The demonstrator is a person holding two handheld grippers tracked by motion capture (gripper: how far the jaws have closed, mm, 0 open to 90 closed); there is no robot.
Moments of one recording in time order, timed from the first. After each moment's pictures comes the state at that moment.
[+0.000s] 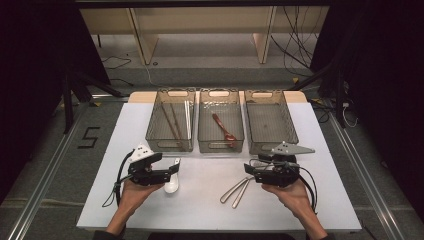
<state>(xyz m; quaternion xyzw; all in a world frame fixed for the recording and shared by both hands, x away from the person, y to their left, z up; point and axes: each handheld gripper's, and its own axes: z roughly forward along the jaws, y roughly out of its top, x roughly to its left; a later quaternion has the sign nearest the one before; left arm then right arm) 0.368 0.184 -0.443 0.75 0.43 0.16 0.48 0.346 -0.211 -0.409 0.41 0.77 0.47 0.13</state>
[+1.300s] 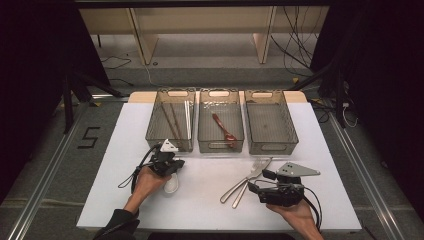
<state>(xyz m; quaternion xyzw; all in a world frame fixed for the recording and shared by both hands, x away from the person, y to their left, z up) 0.419 0.154 -0.485 0.85 0.39 0.12 0.34 0.314 -0.221 -0.438 0.40 0.77 0.47 0.13</state>
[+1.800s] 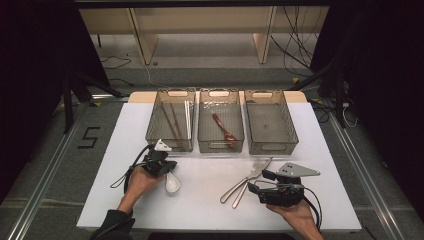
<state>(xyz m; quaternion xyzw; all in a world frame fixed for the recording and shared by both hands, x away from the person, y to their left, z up) 0.419 0.177 -0.484 0.85 0.41 0.12 0.31 0.313 -0.221 -0.438 0.40 0.78 0.47 0.12</state>
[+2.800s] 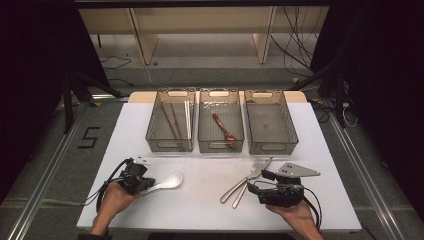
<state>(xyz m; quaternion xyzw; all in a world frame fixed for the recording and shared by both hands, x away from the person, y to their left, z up) 0.364 0.221 -0.474 0.85 0.45 0.09 0.24 0.311 -0.220 -0.435 0.40 0.78 0.48 0.12</state>
